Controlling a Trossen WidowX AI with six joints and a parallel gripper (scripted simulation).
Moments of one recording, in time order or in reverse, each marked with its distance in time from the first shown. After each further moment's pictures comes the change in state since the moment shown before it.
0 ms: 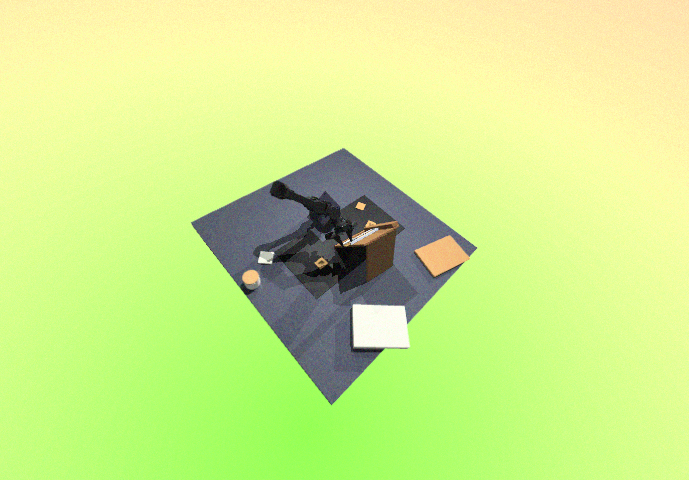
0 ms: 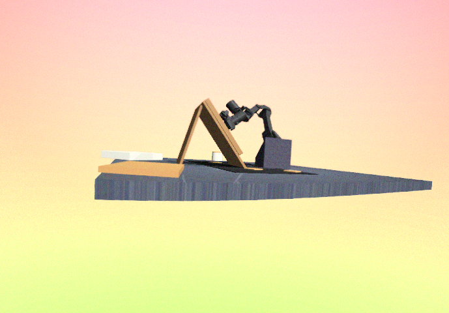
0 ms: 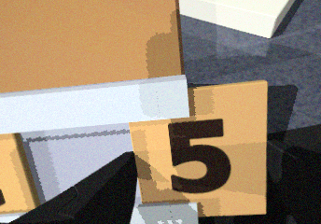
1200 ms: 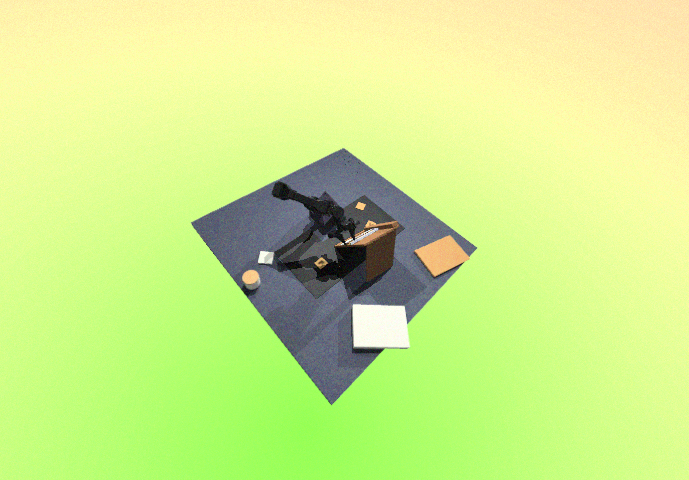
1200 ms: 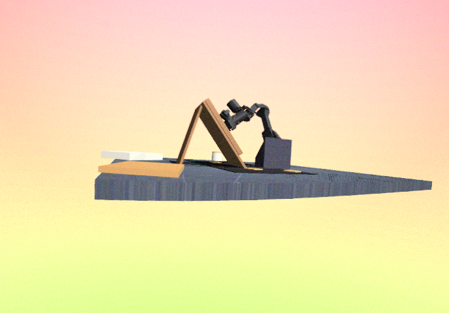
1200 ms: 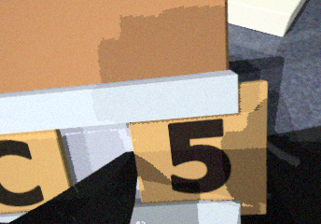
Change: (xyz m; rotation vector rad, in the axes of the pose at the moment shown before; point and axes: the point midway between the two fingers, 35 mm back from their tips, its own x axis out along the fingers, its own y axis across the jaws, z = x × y) arm 0.000 0.018 0.000 0.000 0.000 0.001
